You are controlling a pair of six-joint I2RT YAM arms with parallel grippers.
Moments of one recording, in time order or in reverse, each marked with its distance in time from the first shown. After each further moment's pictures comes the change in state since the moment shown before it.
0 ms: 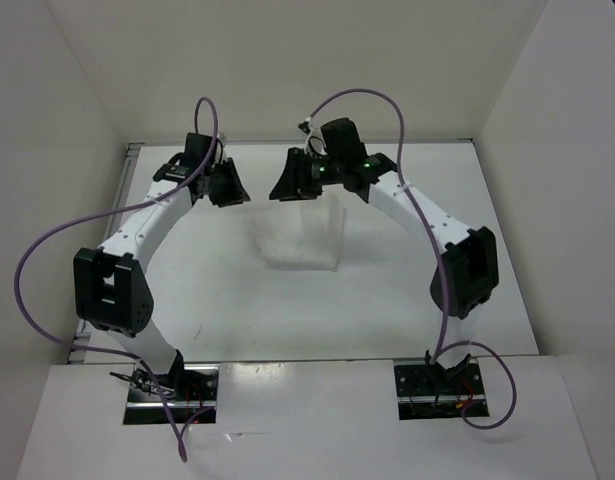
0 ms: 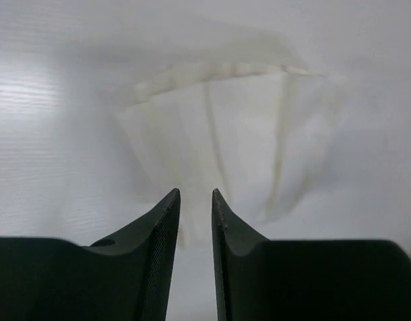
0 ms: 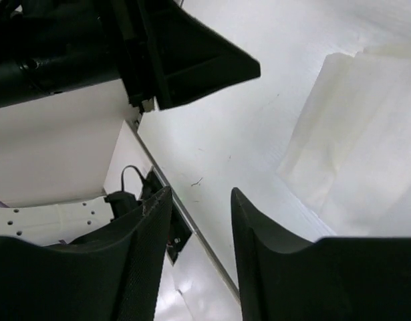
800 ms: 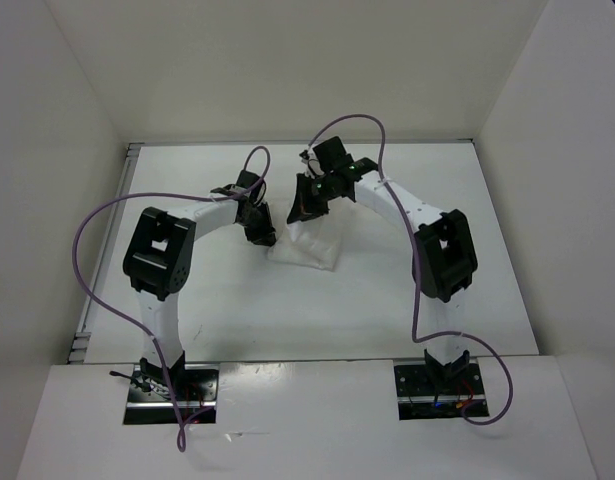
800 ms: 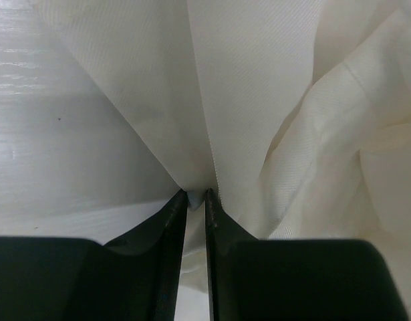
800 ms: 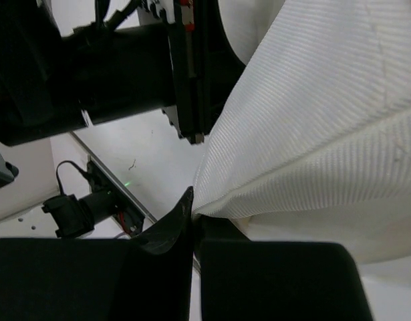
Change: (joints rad) left arm -0.142 0.334 -0.086 0.148 0.080 -0.085; right arm -0.033 0.106 -0.039 -0.177 0.092 -0.082
